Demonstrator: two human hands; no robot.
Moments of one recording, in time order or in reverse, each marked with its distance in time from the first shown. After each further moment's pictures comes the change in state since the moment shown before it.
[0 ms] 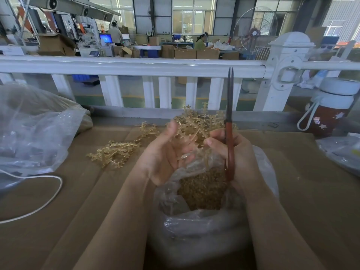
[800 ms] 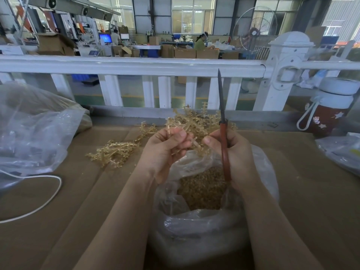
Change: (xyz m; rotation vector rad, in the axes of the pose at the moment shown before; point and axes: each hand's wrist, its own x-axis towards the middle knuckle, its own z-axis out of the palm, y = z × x) left_hand 0.003 -0.003 0.002 0.070 0.137 0.134; right_hand 0.004 0.009 0.001 -0.171 0.045 -0.097
